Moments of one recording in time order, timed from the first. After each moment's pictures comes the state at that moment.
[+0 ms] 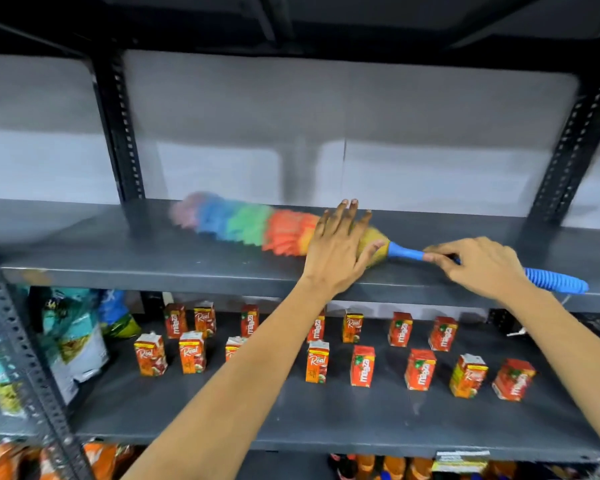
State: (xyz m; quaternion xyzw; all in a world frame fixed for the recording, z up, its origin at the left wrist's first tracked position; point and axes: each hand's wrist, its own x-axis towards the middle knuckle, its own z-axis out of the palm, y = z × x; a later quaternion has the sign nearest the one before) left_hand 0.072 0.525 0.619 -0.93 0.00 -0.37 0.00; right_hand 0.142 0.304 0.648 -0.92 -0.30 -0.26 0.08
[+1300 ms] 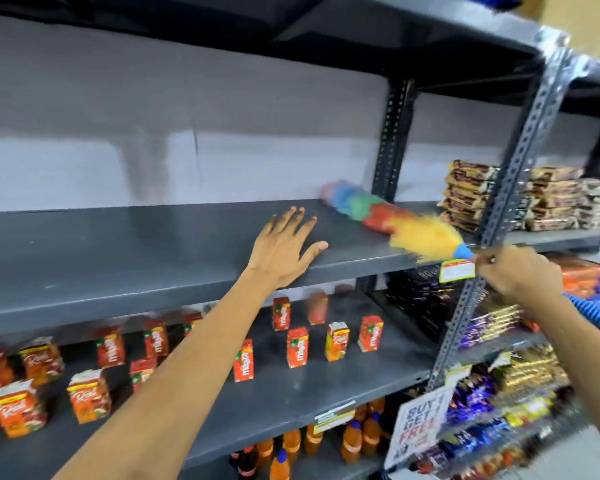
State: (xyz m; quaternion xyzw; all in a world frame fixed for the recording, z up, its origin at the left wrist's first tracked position) left_hand 0.139 0.398 0.620 -0.95 0.12 -0.29 0.01; right_hand 0.131 0.048 0.648 -0.97 0.10 -0.21 0.05
